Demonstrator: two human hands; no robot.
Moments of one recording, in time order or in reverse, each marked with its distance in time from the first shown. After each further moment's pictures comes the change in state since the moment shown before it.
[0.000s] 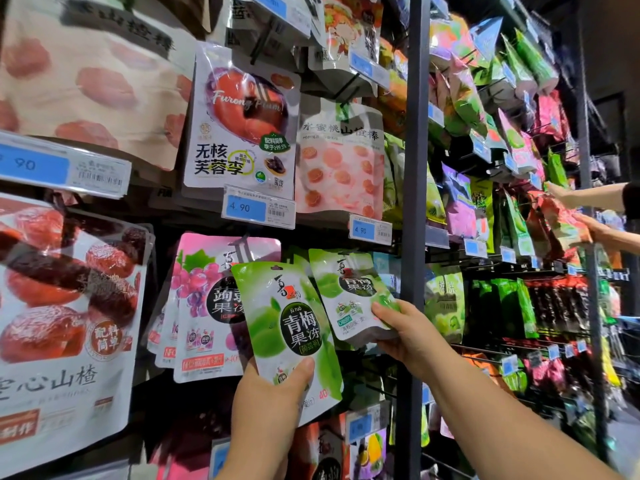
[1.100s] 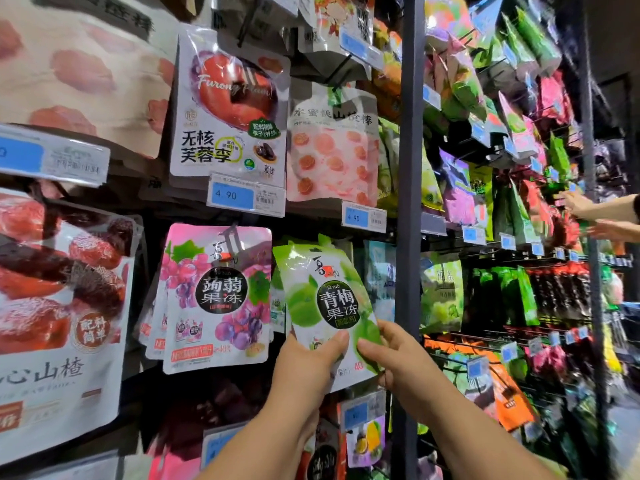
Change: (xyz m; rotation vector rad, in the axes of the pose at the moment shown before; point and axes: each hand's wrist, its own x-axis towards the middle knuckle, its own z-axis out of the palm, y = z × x) left_hand 0.014 -0.006 0.048 -0.208 -0.296 -0.084; right_hand -0.053 0.036 0.007 0.009 -0.187 -0.040
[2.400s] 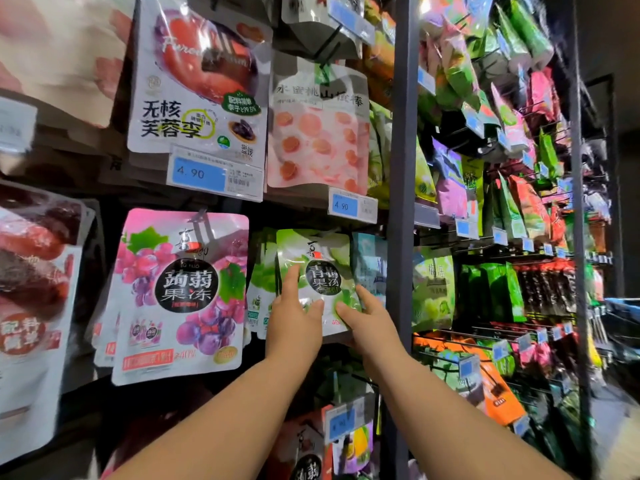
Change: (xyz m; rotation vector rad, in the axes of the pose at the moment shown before) left_hand 0.081 -0.009 0.013 0.751 0.151 0.198; right_hand 0.078 0.009 0.004 -0.165 0.335 -0.077
